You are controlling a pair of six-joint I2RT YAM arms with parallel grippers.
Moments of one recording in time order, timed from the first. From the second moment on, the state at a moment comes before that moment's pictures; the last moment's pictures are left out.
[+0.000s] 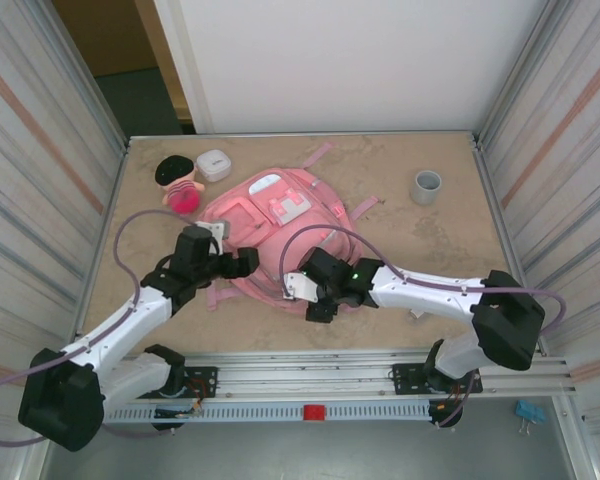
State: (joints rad) left arm -0.41 1.01 0.53 -0.22 0.16 -0.44; right arm 1.05 1.46 0.90 -0.53 0.06 -0.50
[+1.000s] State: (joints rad) left arm -0.30 0.93 0.37 -0.04 0.39 -0.43; right arm 0.96 1.31 0.84 -0.52 0.20 -0.80
